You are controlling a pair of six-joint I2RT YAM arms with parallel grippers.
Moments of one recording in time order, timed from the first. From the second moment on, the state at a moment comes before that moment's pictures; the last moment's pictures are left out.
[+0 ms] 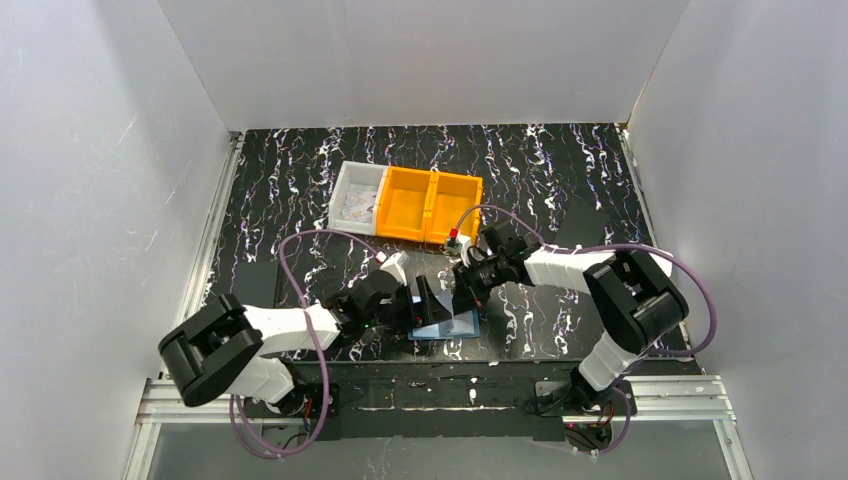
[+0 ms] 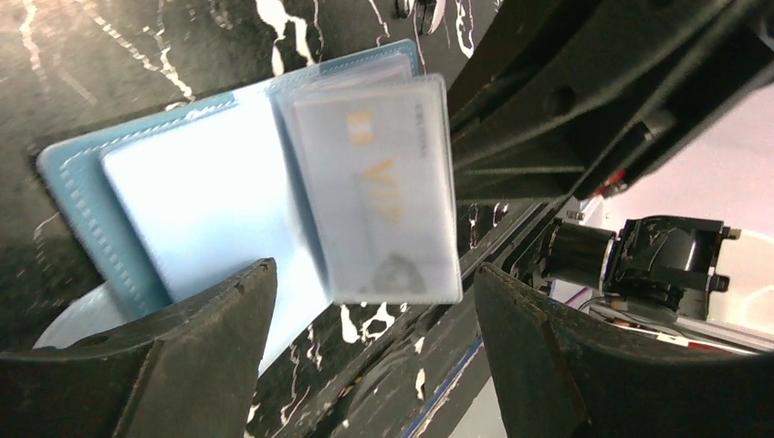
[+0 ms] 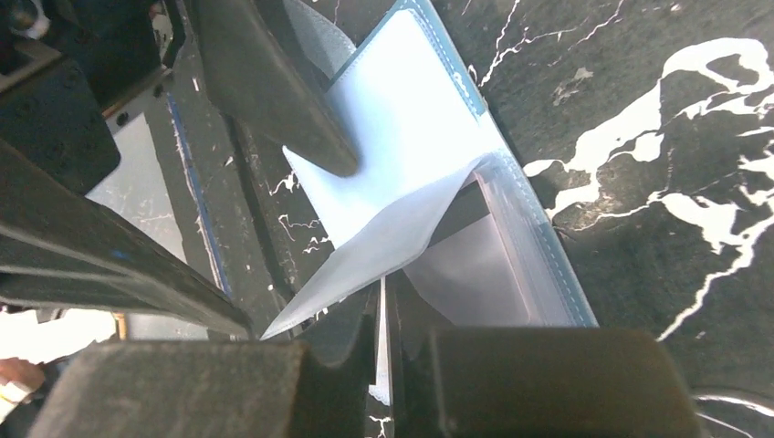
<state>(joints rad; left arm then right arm) -0.92 1.39 0.42 0.38 0.14 -1.02 0.61 1.63 0.75 -0.13 -0.86 0.01</state>
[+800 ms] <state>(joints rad) -0.88 1.05 0.29 0.15 0.02 -0.92 0.65 1.72 0.90 -0.26 -0.90 -0.13</state>
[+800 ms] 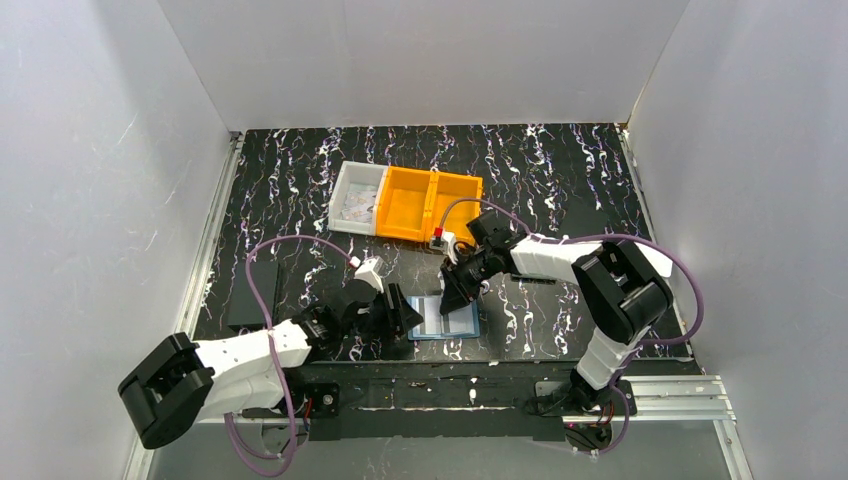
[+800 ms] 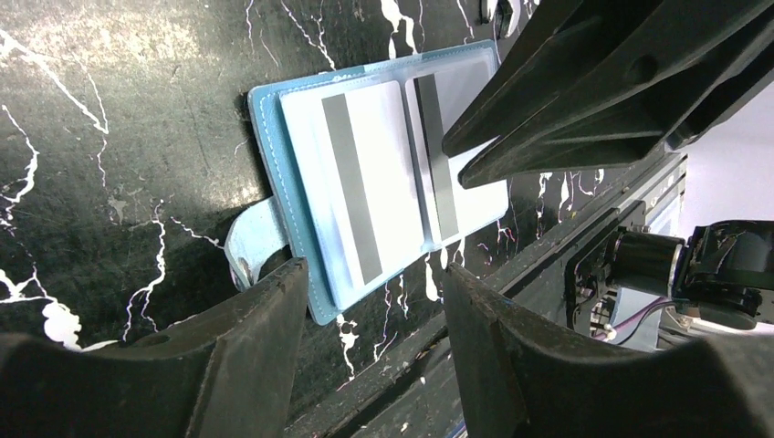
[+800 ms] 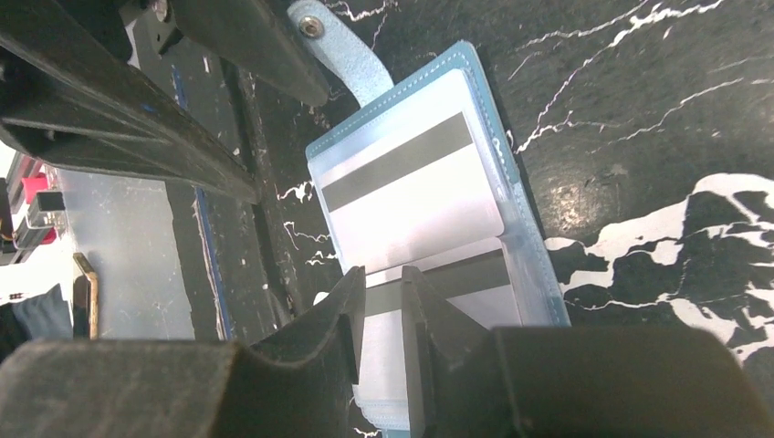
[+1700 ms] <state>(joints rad) -0.84 1.25 0.34 0.23 0.10 -0.91 0.65 1.76 0.91 -0.29 -0.91 -0.14</state>
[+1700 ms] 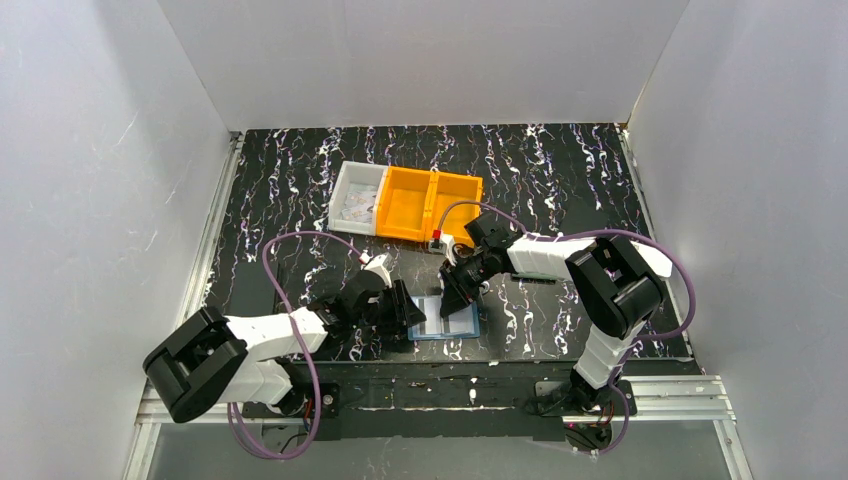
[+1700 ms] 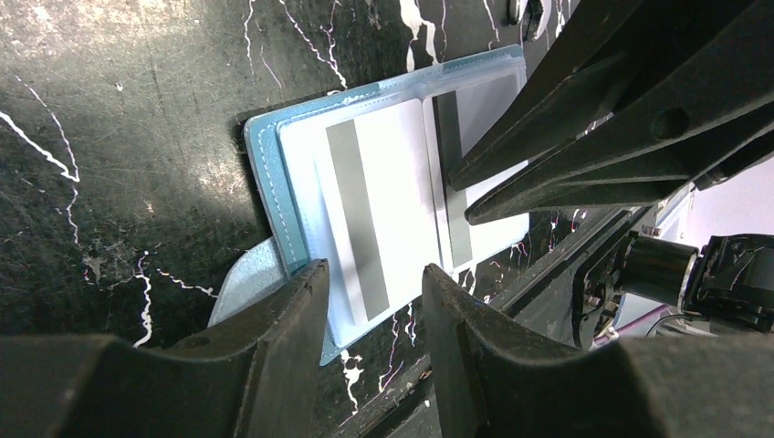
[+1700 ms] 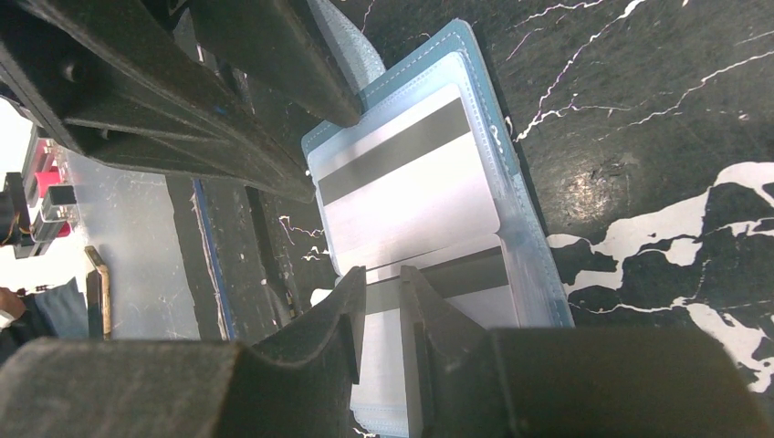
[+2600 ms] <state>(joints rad) -0.83 1.34 0.36 0.29 0.16 -0.94 0.63 1.77 0.92 -0.30 -0.93 -0.12</state>
